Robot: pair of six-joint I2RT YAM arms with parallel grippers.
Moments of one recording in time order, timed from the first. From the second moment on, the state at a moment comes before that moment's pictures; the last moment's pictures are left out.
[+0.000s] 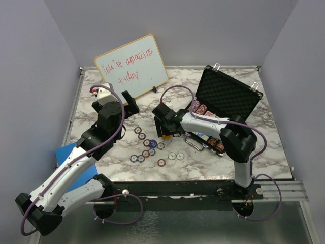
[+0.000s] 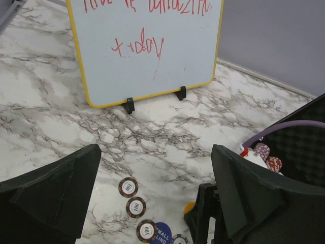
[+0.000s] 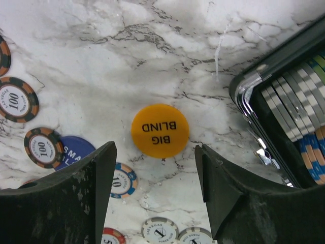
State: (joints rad) left arm -0.64 0.87 0.95 -0.35 -0.67 -0.52; right arm 0.90 1.93 1.37 -0.53 0.26 0.59
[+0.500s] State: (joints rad) left arm -0.64 0.88 0.91 -0.34 -0.68 -0.53; right arm 0.90 2.07 1.50 -0.63 0.27 0.58
